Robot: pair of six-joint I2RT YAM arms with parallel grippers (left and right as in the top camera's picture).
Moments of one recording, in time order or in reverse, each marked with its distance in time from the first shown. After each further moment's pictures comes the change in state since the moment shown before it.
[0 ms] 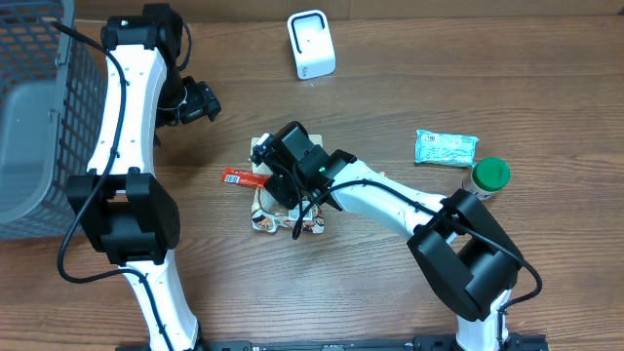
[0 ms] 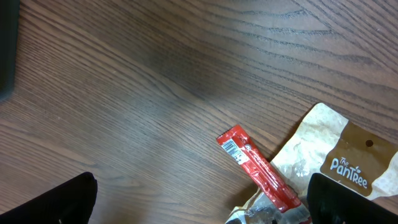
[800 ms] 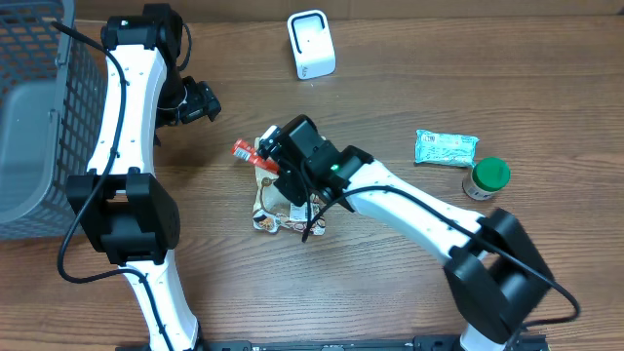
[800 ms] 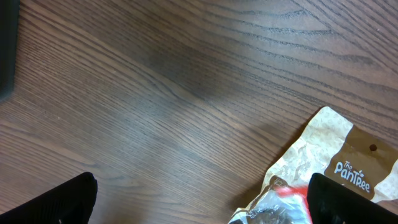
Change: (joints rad) left arm 0.000 0.000 0.000 0.000 0.000 0.000; right arm -0.006 -0.143 0.003 -0.145 0.079 -0.006
